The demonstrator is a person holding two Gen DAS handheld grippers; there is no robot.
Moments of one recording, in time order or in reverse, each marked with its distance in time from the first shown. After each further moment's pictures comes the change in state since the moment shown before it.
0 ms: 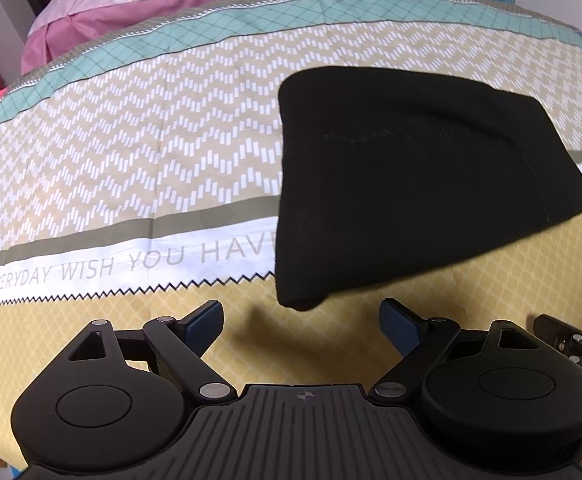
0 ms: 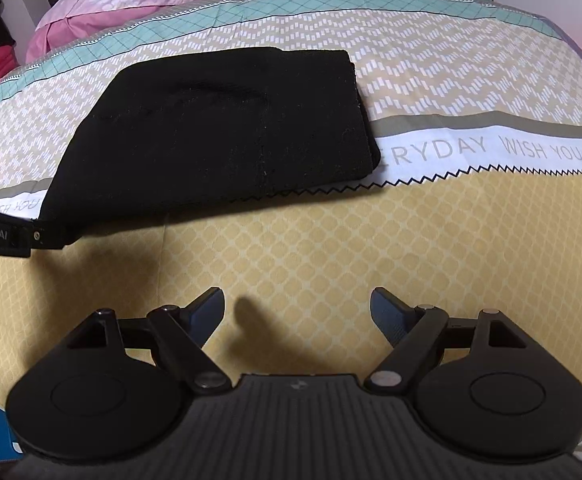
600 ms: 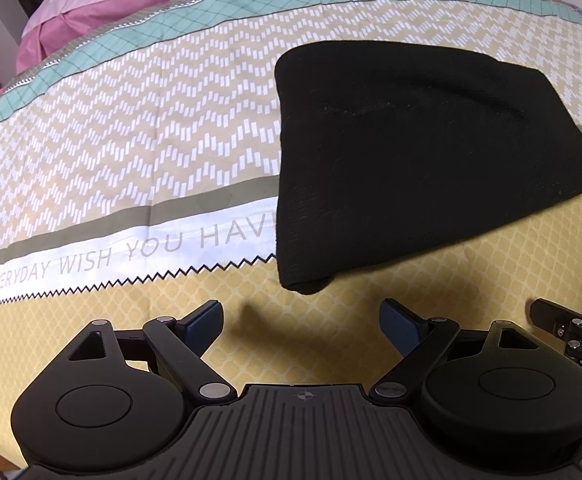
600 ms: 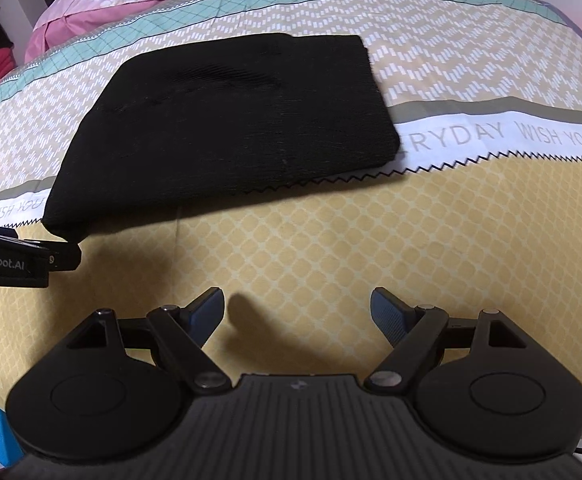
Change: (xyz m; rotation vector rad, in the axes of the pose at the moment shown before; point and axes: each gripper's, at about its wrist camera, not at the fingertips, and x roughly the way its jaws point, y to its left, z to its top) left arm 0.013 0.000 -0.004 0.026 0.041 0.020; right arm 0.011 0.013 0.002 0.019 0.034 0.020
